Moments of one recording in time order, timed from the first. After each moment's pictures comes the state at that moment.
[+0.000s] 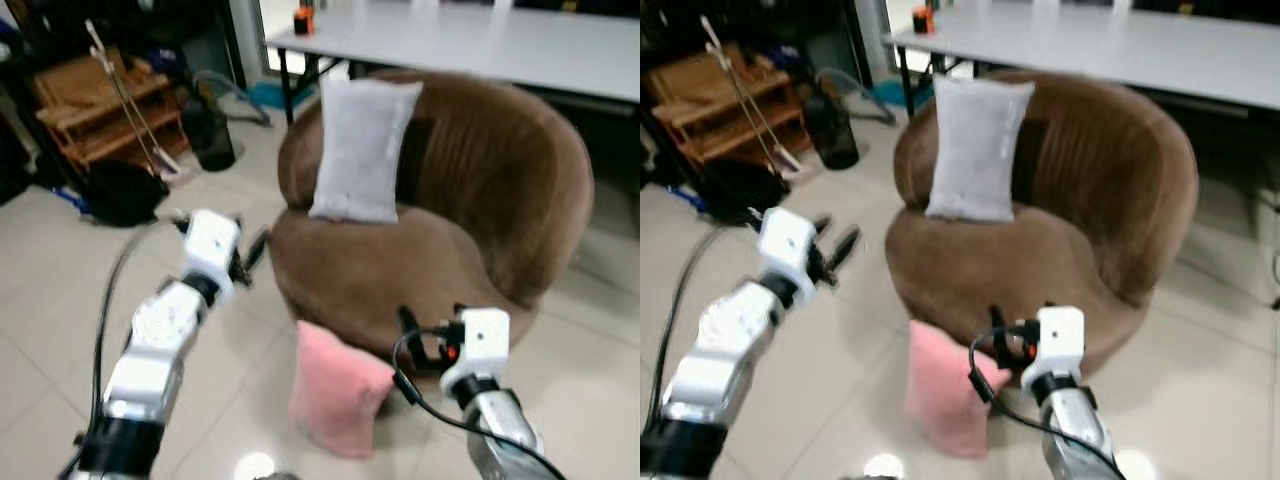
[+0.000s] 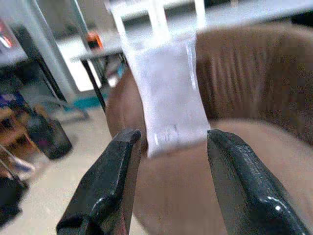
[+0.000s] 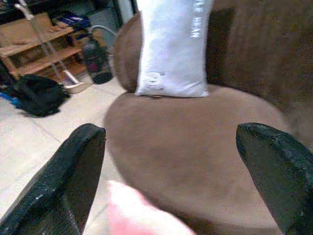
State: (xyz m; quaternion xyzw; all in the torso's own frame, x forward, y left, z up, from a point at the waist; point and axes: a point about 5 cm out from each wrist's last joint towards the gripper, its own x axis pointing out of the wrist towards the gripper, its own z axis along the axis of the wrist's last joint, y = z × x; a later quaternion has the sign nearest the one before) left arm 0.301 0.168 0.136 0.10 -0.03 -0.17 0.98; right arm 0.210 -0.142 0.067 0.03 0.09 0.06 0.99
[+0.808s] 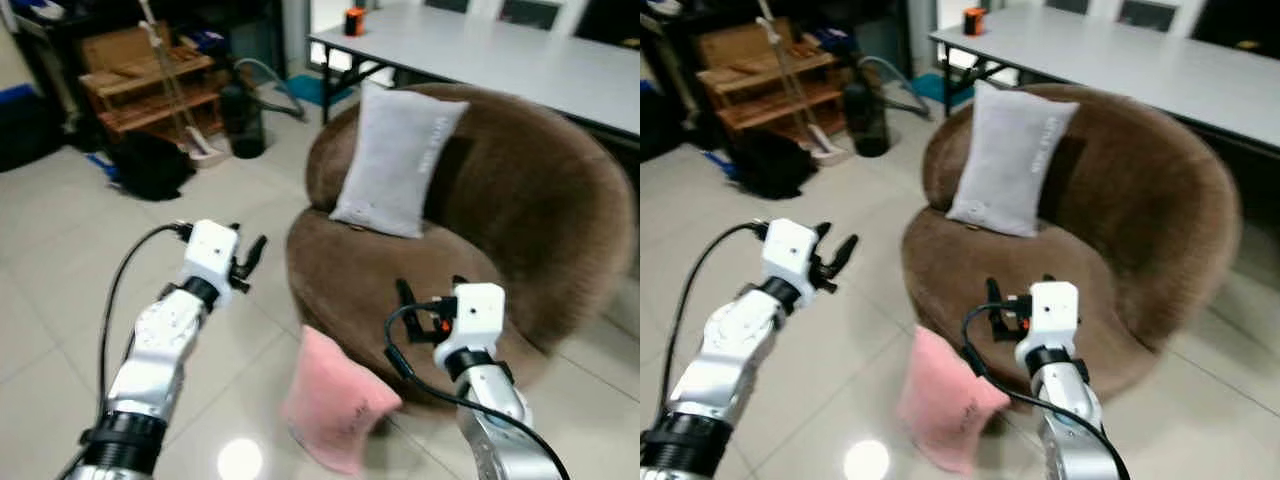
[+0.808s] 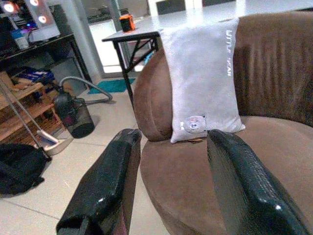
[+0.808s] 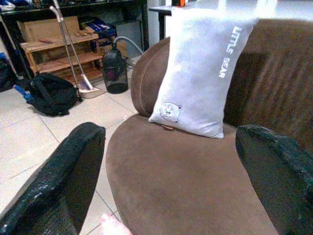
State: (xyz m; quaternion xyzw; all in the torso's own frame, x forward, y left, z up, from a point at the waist) left arm 0.301 0.163 0.113 0.12 0.00 -0.19 0.97; right arm 0.230 -0.141 0.082 0.01 0.05 0.04 1.00
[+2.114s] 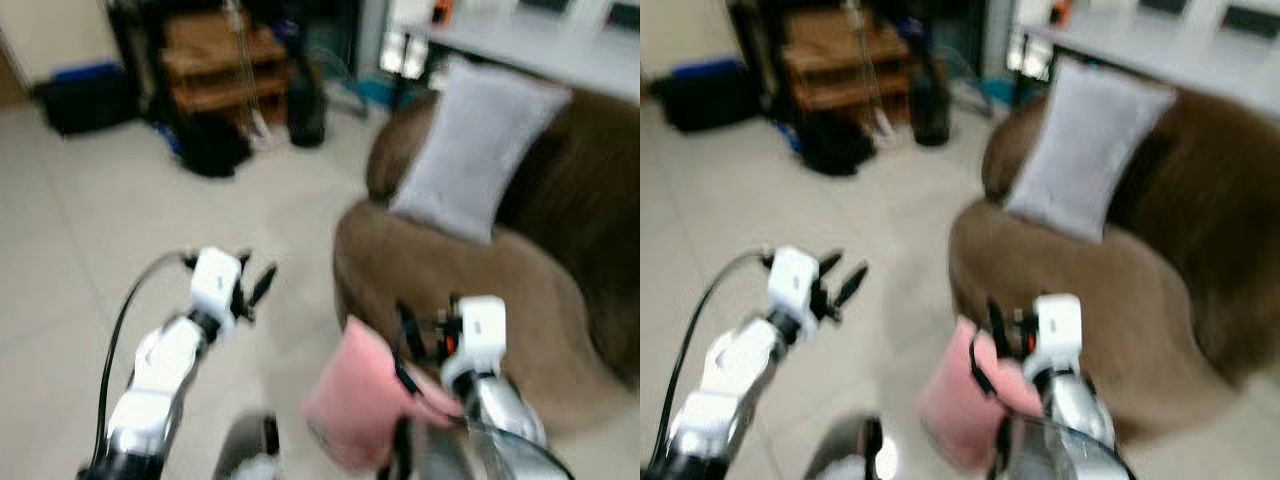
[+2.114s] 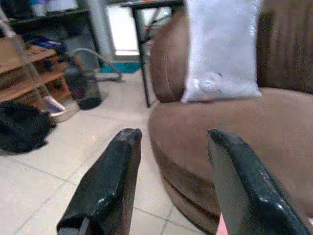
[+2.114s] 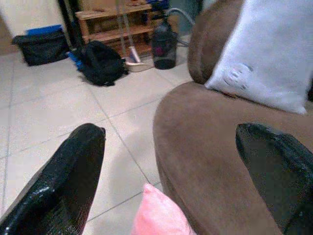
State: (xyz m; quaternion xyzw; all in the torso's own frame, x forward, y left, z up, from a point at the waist) left arm 0.277 0.163 0.092 0.08 0.02 -0.23 0.97; right arm 0.213 -0.147 0.061 0.03 0.10 0.08 0.99
